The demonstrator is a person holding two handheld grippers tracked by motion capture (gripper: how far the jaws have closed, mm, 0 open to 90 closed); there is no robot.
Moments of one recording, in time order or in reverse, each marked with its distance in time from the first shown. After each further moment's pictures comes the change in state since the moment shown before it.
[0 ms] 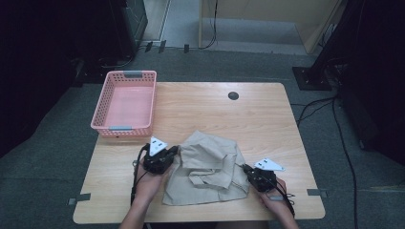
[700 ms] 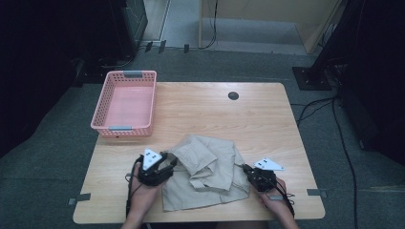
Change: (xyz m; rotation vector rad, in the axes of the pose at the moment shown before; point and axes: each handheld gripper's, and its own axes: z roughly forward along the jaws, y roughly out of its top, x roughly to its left) left arm -0.025 -0.028 -0.013 -0.022 0.007 0.065; right arm 0.000 0.000 0.001 0.000 0.001 0.001
